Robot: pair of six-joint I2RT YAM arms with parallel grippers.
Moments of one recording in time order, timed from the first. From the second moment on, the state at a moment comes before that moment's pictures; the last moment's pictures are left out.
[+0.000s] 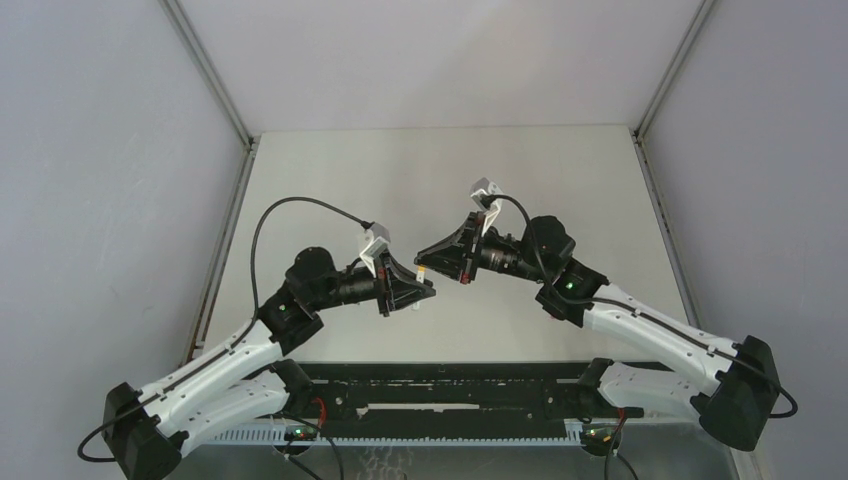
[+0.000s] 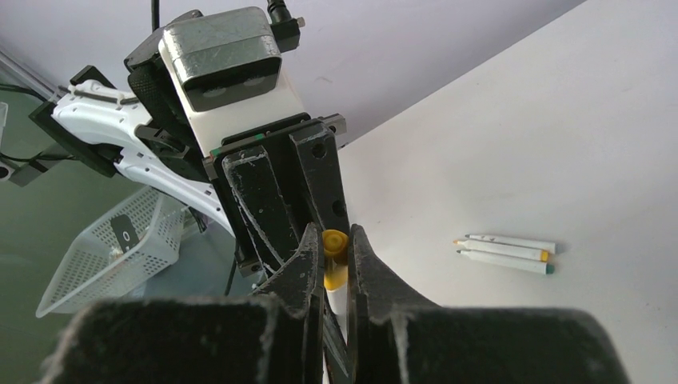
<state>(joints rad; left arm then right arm) -0.76 0.81 0.59 0.20 0.56 -0.39 0.86 1.07 0.82 0.25 -0.47 0.53</state>
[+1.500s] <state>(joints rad) -0.61 0.69 0.59 0.36 0.51 -0.38 0.74 1.01 0.82 -0.27 -0.21 0.53</state>
